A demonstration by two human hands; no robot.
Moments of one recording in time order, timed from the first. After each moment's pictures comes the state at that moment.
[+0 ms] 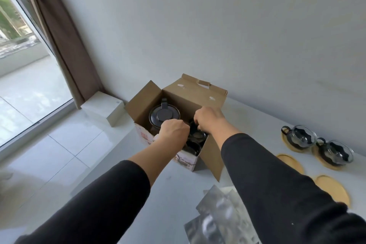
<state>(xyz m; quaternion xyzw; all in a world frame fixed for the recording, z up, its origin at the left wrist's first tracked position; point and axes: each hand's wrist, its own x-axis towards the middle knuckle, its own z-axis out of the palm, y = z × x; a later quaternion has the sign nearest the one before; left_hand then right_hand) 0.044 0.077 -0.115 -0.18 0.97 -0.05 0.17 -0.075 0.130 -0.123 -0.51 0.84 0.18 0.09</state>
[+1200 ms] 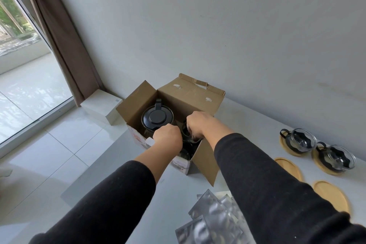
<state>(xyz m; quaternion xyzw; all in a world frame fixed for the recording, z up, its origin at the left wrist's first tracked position) 0.030 0.081 -0.134 -0.37 0.90 0.14 0.16 -0.078 0.124 -0.126 -0.54 0.80 0.16 0.20</state>
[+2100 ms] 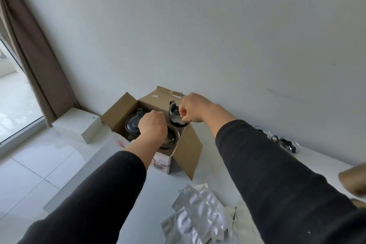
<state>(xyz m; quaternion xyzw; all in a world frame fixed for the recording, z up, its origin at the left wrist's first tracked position) 0.031 0.098 -0.077 -0.37 0.92 0.08 0.03 -0.070 0.178 -0.016 -0.52 0.84 0.04 0.12</state>
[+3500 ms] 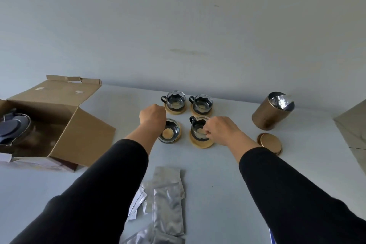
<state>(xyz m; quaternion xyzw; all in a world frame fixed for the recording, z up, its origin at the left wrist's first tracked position) -0.122 0.346 -0.128 -0.15 0.98 0.01 0.13 -0.162 0.542 -0.127 -0.37 0.91 0.13 0.11</state>
